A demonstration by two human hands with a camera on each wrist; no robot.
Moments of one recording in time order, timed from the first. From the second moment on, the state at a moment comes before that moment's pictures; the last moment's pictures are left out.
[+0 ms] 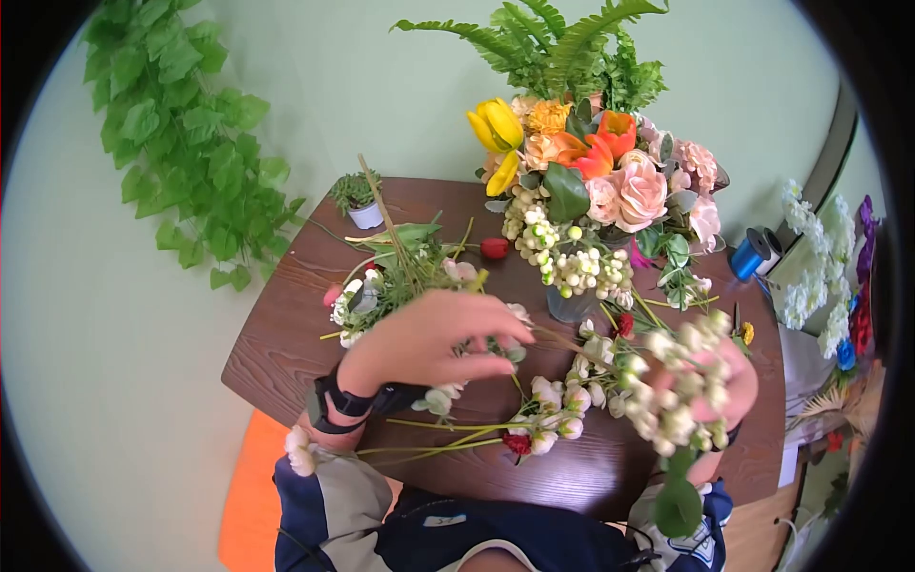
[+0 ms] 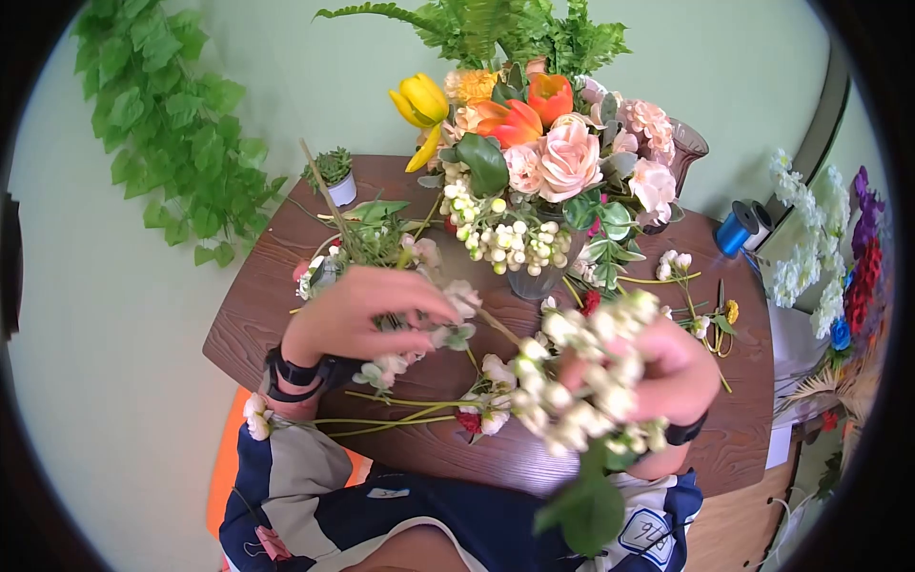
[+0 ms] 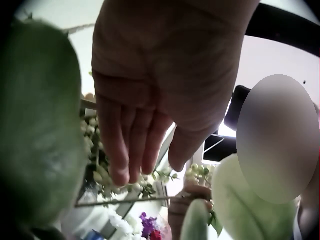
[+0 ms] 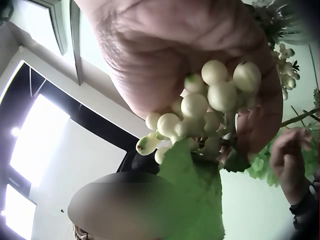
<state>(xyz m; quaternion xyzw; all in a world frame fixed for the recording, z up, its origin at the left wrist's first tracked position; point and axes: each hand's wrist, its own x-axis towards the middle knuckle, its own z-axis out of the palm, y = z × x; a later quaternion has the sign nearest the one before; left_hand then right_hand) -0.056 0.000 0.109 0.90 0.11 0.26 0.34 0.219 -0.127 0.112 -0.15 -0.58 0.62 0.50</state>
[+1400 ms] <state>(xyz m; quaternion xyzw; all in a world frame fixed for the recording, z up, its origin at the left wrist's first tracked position) -0.010 -0.026 0.053 0.73 0.18 0.19 0.63 0.212 -0.079 0.017 -0.49 -0.50 0.48 0.53</state>
